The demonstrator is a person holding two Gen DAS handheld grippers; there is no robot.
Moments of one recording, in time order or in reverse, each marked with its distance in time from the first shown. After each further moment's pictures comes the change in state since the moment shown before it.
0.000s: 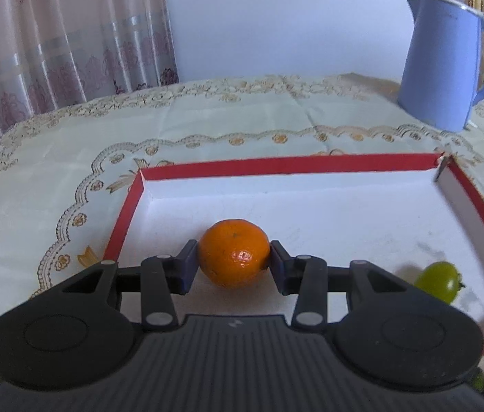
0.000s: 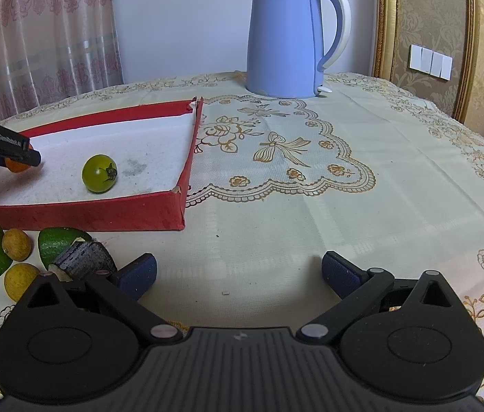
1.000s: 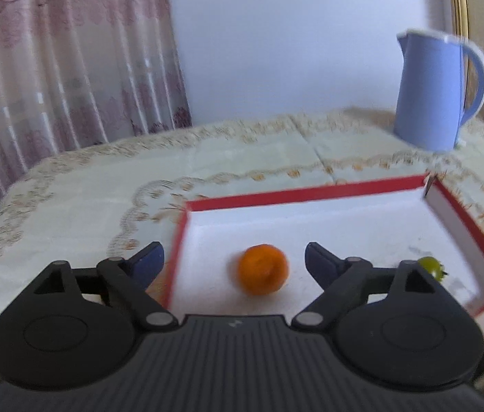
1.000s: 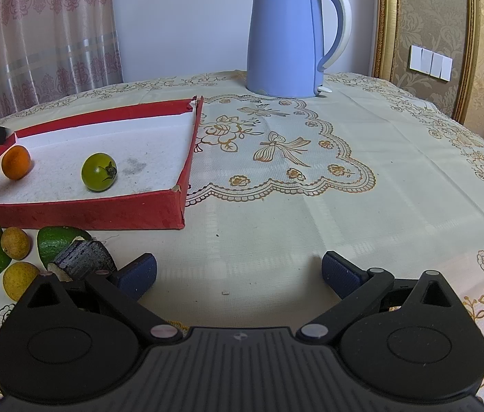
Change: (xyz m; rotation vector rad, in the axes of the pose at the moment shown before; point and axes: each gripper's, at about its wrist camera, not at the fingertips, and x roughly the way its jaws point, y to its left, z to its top) left arm -0.077 0.026 -0.010 0.024 -0.152 0.030; right arm 0.000 0.000 0.000 -0.002 0.001 -0.001
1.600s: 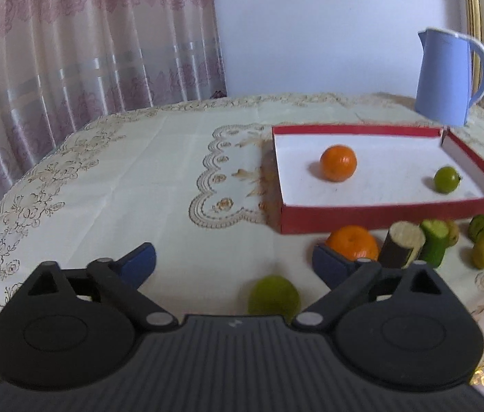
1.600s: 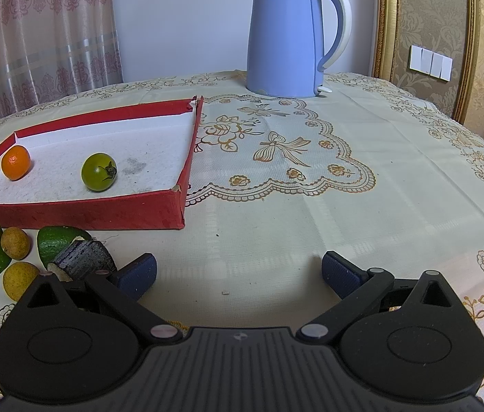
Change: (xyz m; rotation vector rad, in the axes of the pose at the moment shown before) left arm -0.073 0.071 -0.099 -0.032 0.028 0.065; right arm 0.000 0.000 0.000 0.000 0.000 0.000
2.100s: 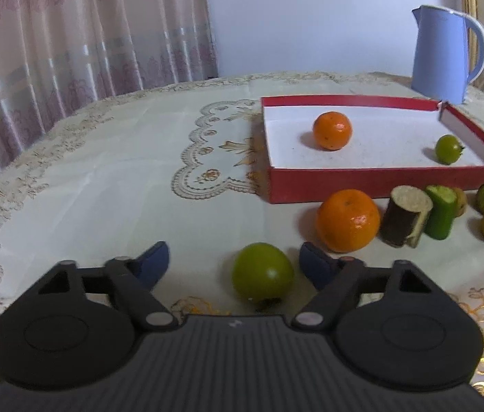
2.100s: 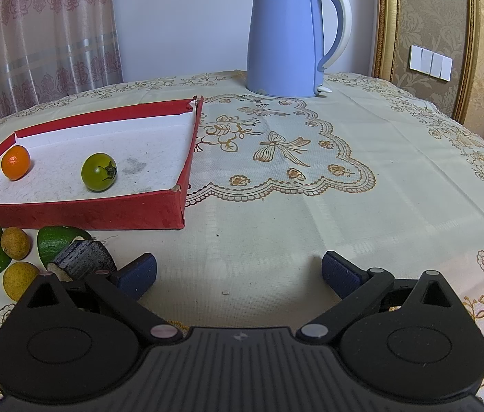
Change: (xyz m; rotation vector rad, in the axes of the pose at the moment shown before) left arm 0.017 -0.007 -0.019 -0.002 0.043 -0.037; right arm 0.000 0.000 0.000 0.000 0.000 0.000
